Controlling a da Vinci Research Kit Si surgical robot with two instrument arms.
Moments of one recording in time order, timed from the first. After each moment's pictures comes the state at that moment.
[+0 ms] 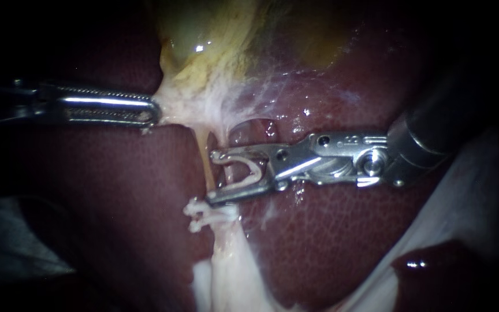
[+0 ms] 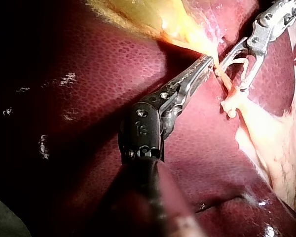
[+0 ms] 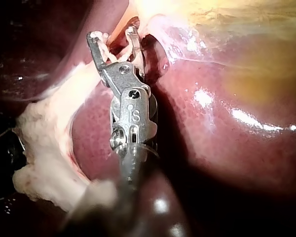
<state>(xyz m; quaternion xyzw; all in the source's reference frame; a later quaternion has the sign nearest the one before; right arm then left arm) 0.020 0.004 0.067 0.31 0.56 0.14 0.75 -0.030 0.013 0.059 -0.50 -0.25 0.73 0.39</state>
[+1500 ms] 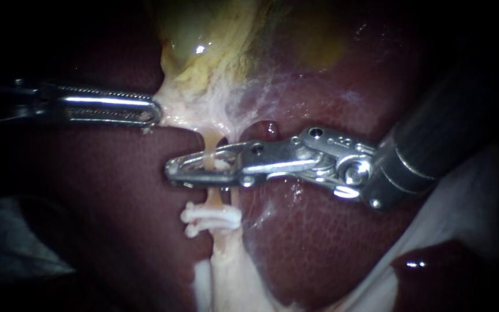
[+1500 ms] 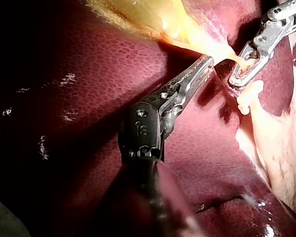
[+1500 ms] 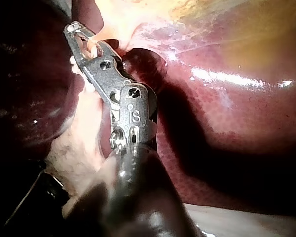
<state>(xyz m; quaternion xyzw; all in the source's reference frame) 0.021 0.005 0.063 0.38 0.60 0.19 0.68 -0.030 0.013 0.059 -0.50 -0.24 0.73 0.39</state>
